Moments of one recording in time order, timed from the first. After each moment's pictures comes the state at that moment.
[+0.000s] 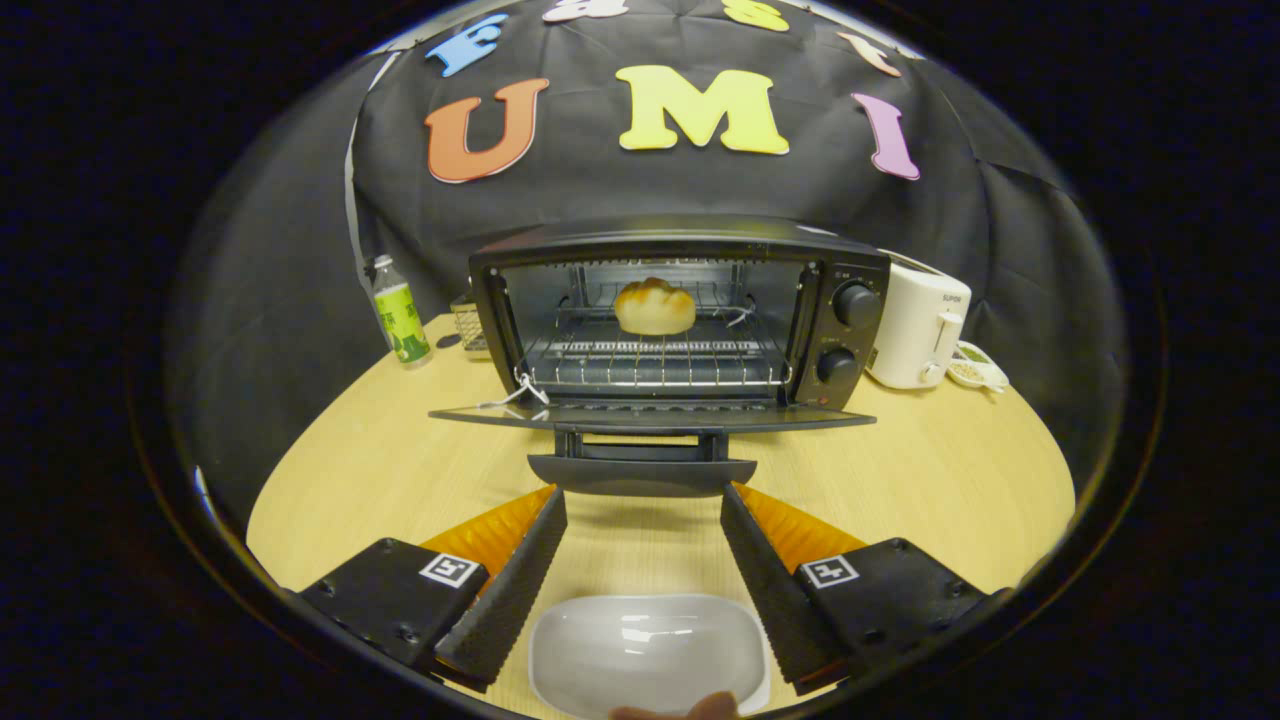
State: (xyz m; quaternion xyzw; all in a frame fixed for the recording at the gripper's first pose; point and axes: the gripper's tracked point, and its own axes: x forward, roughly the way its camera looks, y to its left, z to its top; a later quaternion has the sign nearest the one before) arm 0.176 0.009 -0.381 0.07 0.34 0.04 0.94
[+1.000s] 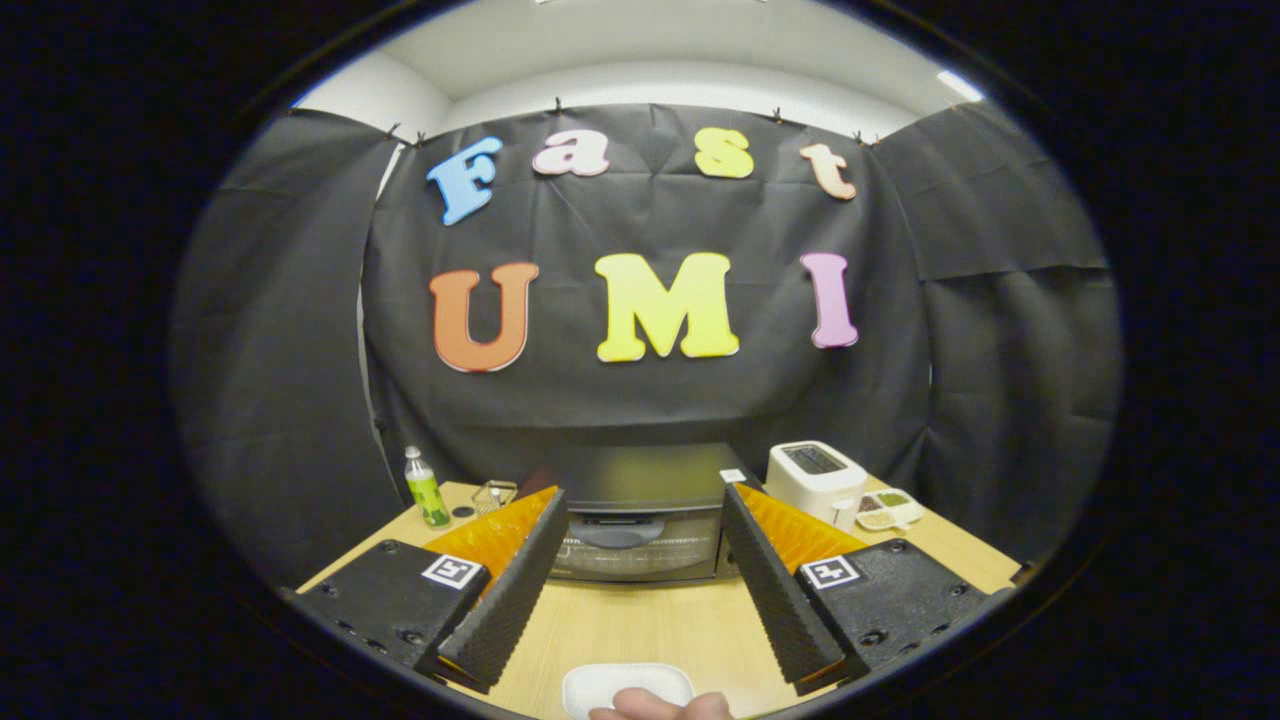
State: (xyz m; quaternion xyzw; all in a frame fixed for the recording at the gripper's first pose) arm 0.136 -0.054 -0.119 0.07 0.11 -0.02 0.99
